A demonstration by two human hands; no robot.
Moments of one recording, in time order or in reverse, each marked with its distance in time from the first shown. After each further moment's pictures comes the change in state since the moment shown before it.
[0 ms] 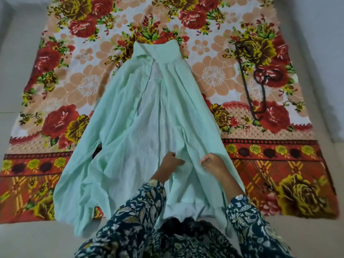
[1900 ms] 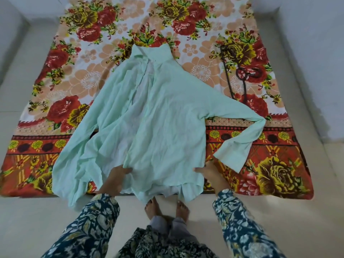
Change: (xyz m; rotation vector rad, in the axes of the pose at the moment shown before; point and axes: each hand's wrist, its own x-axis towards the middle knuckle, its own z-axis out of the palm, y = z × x) left_hand -0.084 -0.119 -0.075 -0.353 0.313 -0.099; right_hand -0.068 0.076 -0.014 0.112 -0.090 0.198
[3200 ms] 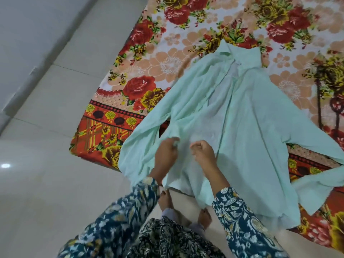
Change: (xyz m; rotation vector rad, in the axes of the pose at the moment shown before) left_hand 0.024 0.044 -0.088 0.525 0.240 0.680; right_hand -0.055 -0.140 0.245 -0.046 -0.029 -0.436
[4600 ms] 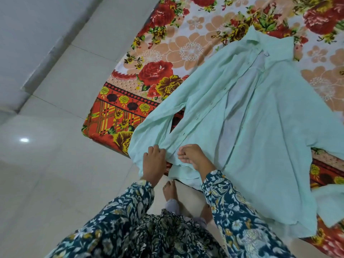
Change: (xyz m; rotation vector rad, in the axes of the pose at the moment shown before) left_hand -0.037 -0.095 -0.002 0.701 -0.042 -0.033; right_hand 0.016 0.008 0.069 0.010 -0.301 0.408
